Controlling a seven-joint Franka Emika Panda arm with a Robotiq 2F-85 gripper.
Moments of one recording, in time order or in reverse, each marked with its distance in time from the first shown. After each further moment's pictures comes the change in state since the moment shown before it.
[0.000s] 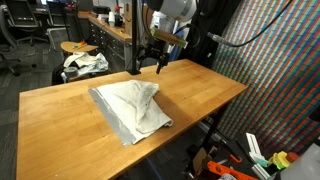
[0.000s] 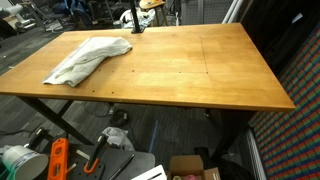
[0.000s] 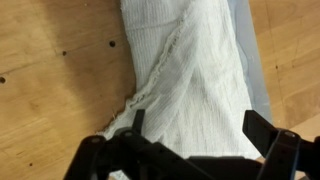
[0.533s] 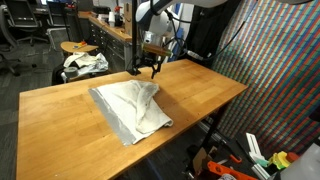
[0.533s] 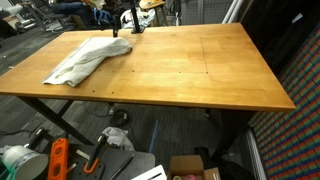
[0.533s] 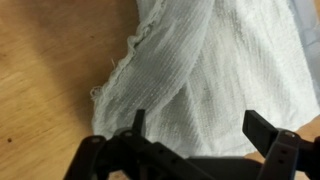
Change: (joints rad) arm -0.020 0.359 -0.031 0.350 -0.026 -0.014 0.085
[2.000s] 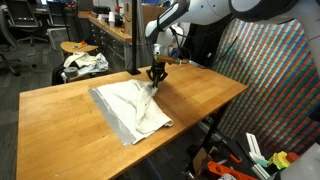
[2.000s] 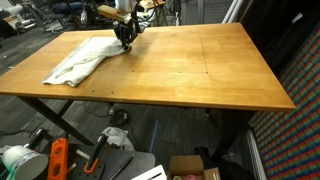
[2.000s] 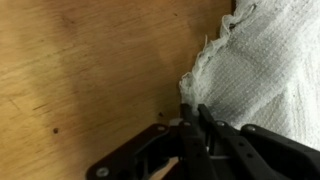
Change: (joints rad) arm -0.100 0.157 0.004 0.124 -0.050 -0.113 -0.174
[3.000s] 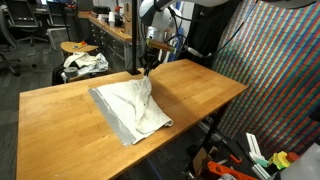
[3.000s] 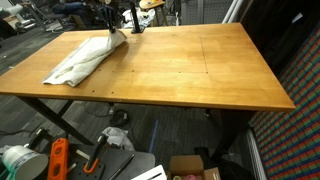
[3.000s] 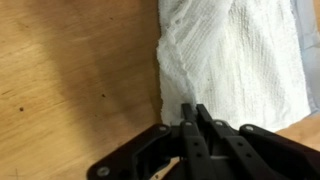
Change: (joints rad) arm 0.049 -0.145 0.024 -0.052 0.035 0.043 0.078
